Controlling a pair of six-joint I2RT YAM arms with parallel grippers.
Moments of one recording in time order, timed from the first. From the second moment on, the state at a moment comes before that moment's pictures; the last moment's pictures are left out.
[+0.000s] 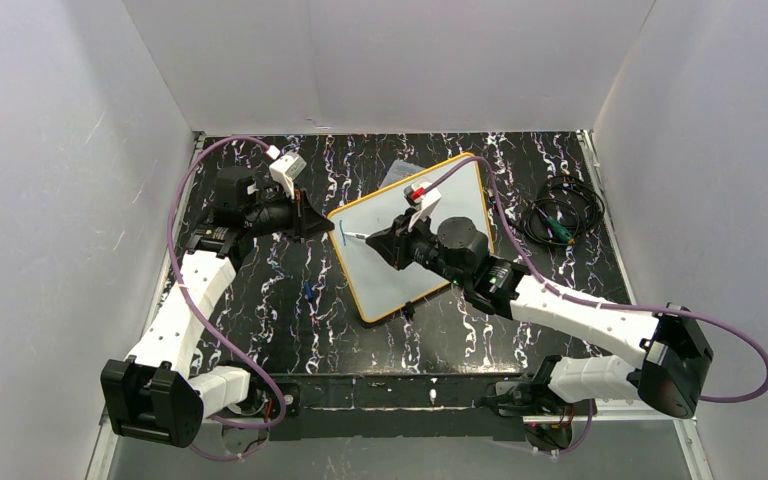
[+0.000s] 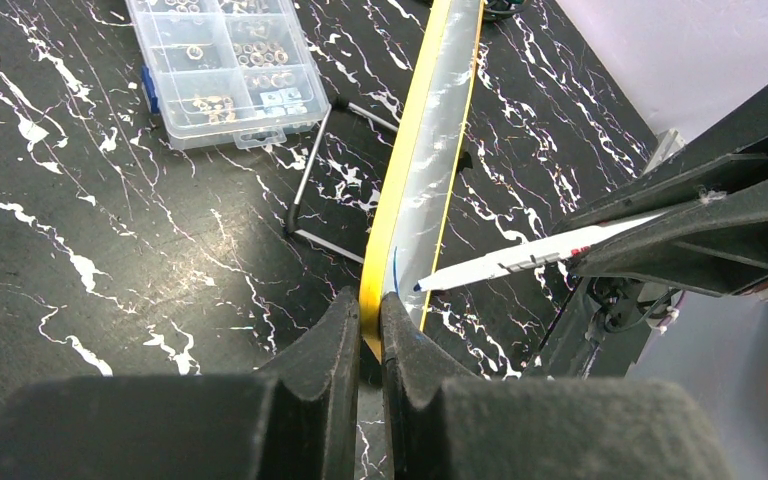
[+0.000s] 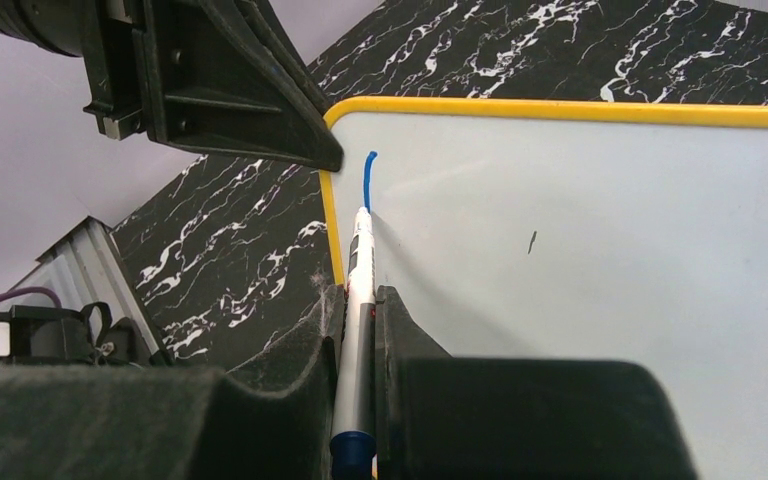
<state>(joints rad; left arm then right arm) -0.18 1.14 1.00 -0.40 0.76 -0.10 1.01 1.22 0.87 0.23 0.05 0.34</state>
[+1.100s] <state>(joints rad) -0.18 1.14 1.00 -0.40 0.77 -0.09 1.01 1.21 0.87 0.29 0.16 0.31</state>
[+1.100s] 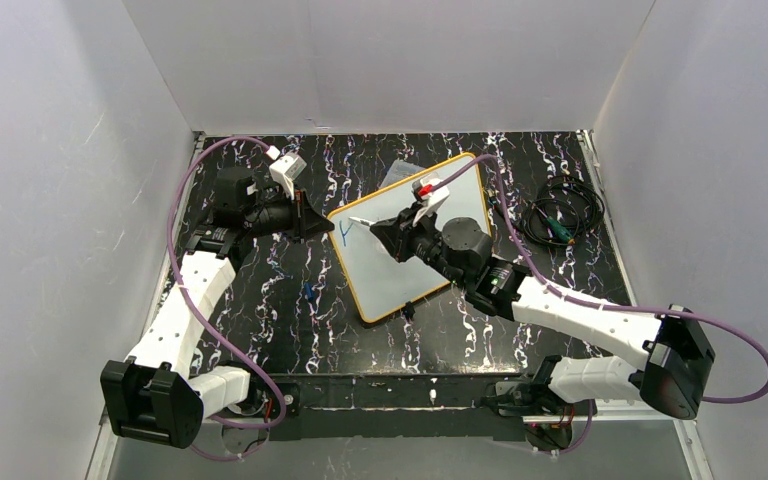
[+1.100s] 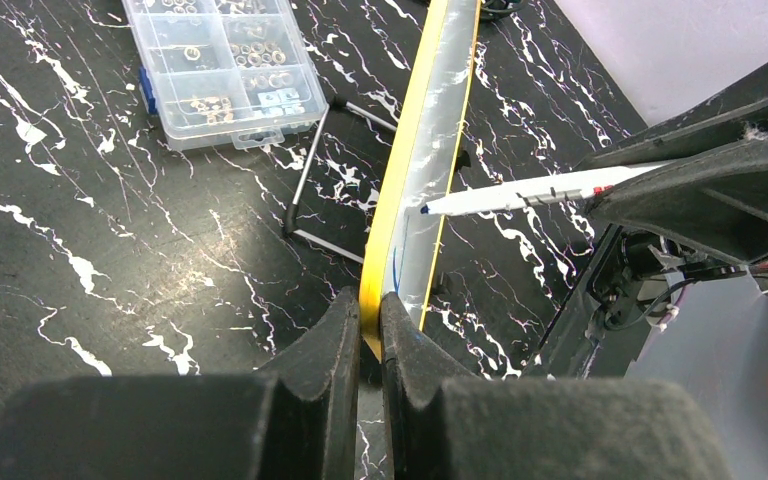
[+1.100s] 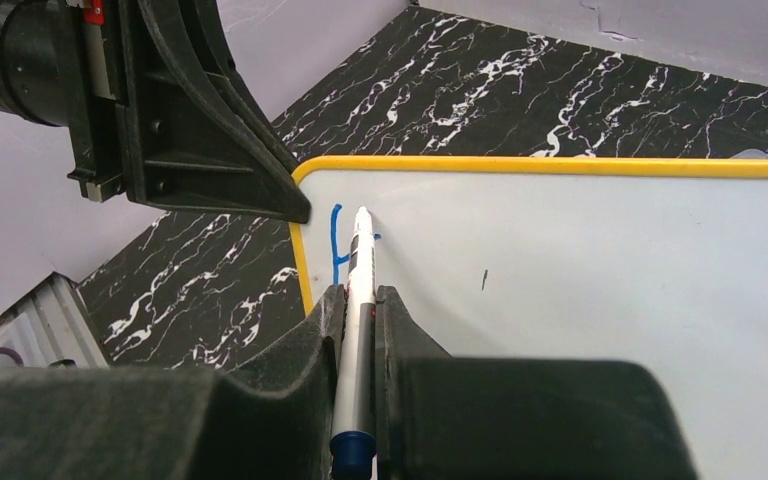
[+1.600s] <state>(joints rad) -0.18 1.14 1.00 -0.39 0.77 -0.09 1.01 1.23 0.87 0.28 0.19 0.29</state>
